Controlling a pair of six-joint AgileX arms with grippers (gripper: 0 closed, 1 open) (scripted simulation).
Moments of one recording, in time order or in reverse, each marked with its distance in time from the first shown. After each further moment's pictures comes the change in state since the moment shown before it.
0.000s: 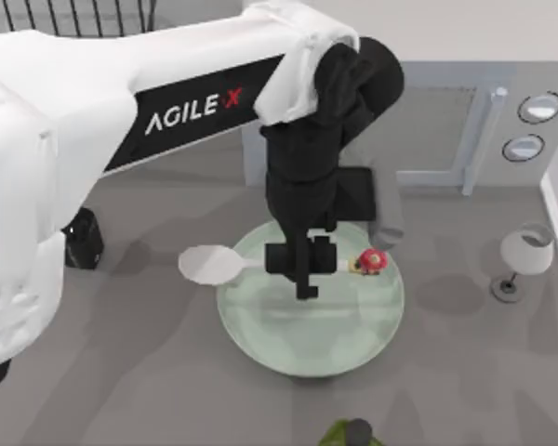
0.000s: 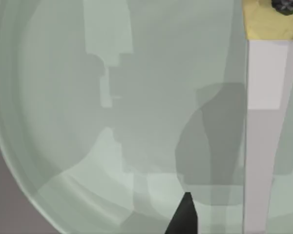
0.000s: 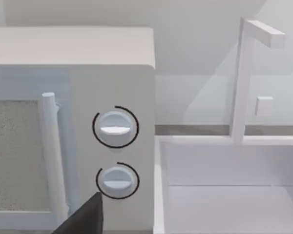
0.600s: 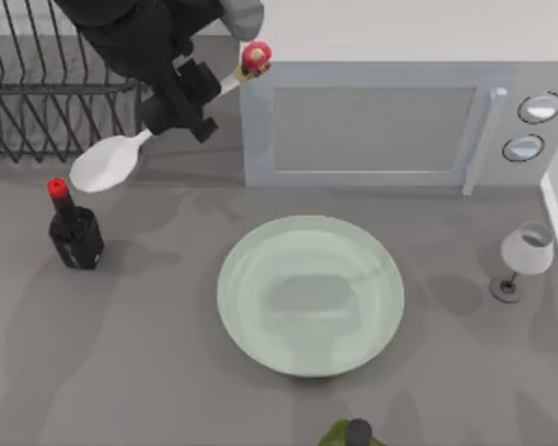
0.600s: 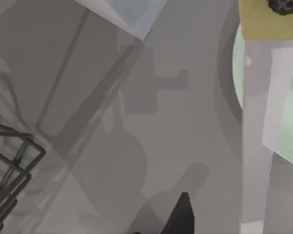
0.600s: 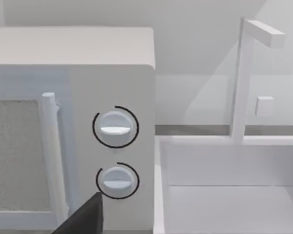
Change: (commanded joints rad) left arm 0.296 -0.368 -0.018 0.006 0.089 -0.240; right arm 0.000 0.000 0.000 0.000 0.000 0.000
